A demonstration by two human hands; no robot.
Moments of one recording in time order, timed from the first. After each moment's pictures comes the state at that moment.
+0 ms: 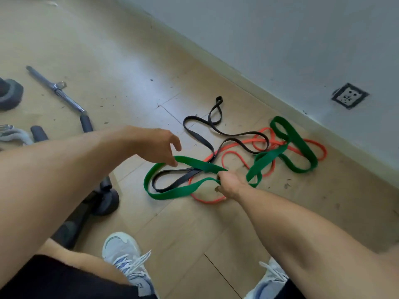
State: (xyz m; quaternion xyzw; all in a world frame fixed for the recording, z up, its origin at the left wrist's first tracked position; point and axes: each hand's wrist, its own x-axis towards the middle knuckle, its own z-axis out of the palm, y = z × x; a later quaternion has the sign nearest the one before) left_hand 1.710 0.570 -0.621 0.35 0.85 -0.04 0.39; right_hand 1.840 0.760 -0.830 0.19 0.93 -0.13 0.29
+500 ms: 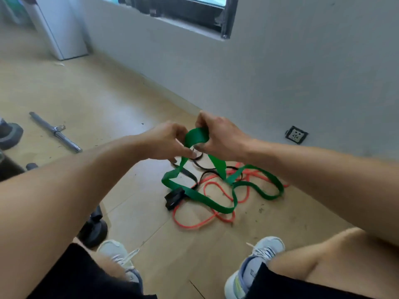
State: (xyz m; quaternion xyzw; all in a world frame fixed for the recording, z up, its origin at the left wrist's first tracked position) left_hand 1.762 0.584 -0.521 0.36 0.84 0.32 0.26; right_hand 1.852 0.746 -0.514 0.04 0.96 -0.26 -0.07
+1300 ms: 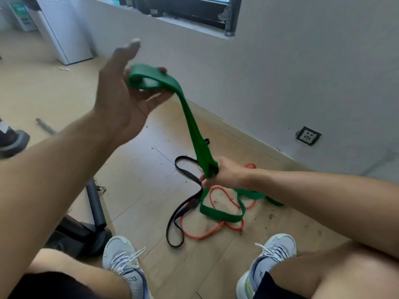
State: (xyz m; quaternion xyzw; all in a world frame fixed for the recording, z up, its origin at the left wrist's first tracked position) left_hand 1.736 0.573 -0.450 0.13 0.44 0.86 0.22; right_hand 1.842 0.779 -0.612 0.12 0.90 -0.40 0.14
